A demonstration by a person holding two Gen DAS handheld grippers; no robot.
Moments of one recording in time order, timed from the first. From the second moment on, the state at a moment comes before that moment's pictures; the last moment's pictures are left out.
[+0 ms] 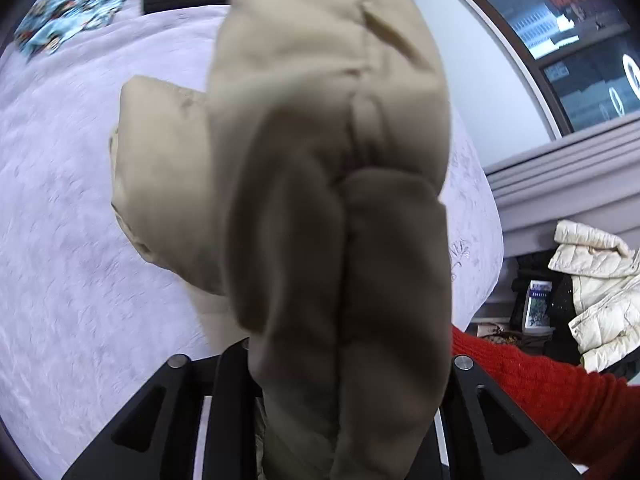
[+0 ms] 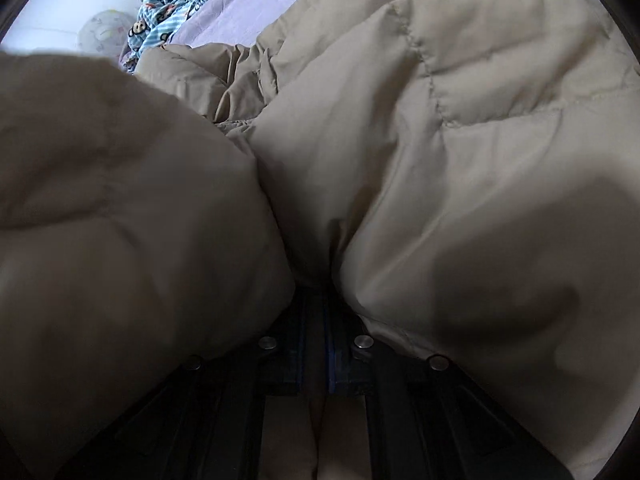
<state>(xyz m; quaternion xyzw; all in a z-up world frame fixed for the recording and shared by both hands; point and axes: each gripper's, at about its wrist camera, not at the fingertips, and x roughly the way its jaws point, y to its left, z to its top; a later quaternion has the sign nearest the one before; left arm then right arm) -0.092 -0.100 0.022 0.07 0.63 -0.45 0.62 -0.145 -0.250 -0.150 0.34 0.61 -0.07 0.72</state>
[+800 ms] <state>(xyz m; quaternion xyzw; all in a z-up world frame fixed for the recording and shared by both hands) -0.152 -0.325 -0.089 0.14 0.66 -0.54 0.51 -0.403 -0.277 0.002 0.47 0.42 -0.12 0.77</state>
